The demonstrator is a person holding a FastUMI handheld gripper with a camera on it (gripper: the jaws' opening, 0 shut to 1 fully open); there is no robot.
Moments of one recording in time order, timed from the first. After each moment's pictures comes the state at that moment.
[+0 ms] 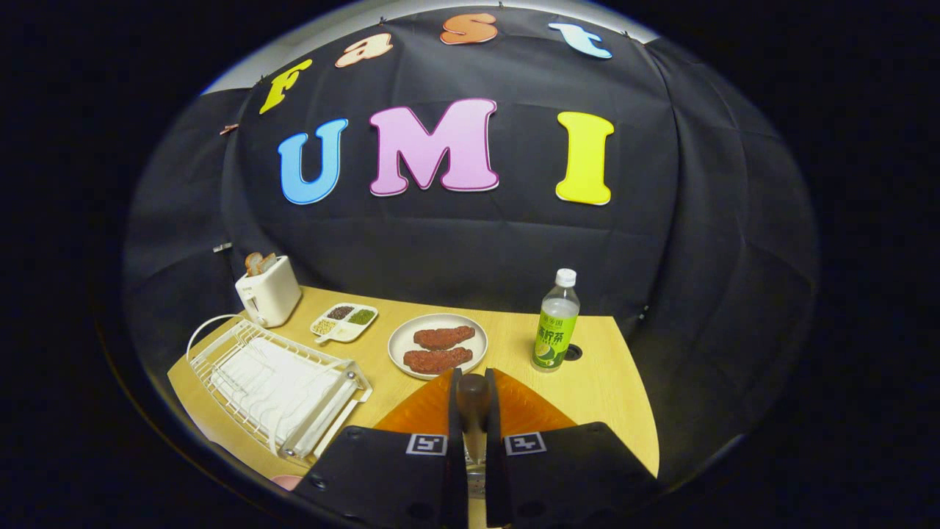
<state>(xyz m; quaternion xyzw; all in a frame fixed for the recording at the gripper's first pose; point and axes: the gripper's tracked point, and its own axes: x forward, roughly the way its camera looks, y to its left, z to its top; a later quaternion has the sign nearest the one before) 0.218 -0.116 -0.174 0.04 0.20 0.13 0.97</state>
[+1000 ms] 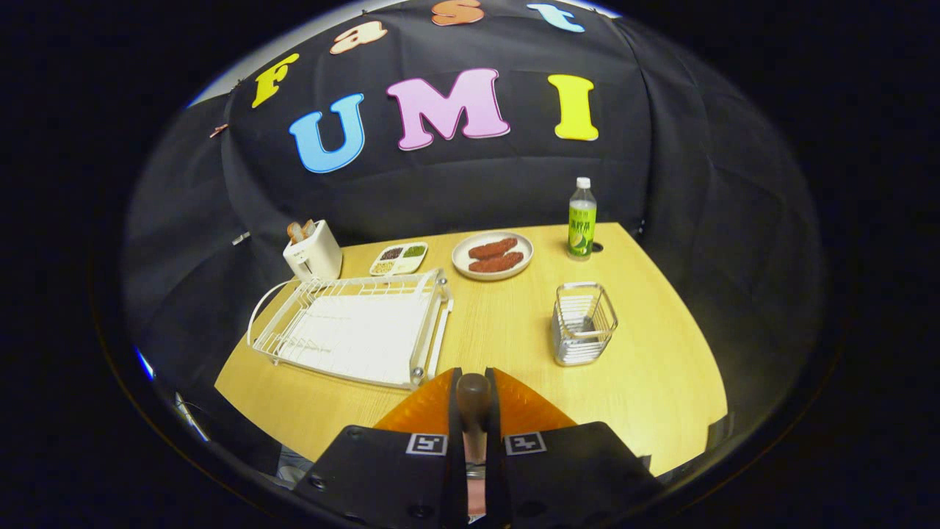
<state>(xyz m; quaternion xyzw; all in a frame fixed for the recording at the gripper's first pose) 0.012 -0.005 -0.222 0.11 0.34 0.10 0.93</state>
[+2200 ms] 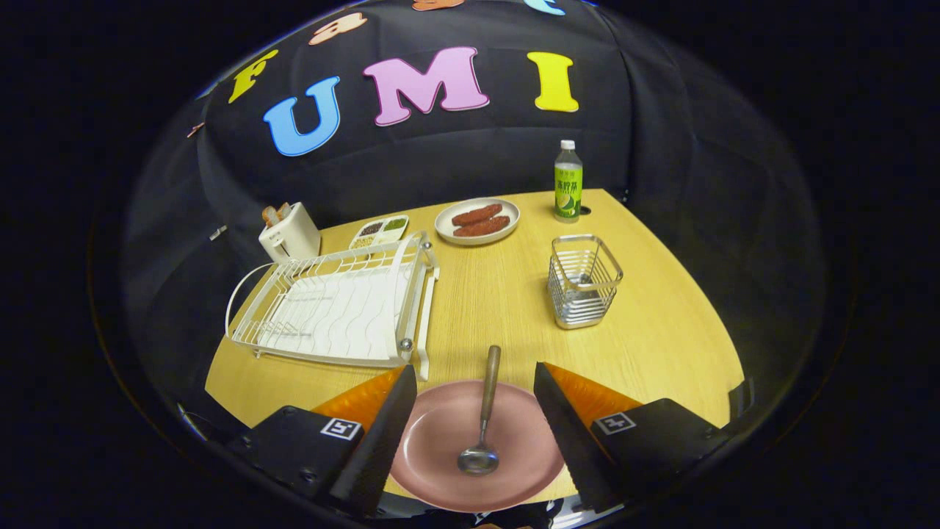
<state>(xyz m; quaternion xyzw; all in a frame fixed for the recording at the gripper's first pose) 0.014 -0.006 -0.239 0.10 0.34 0.06 0.93</state>
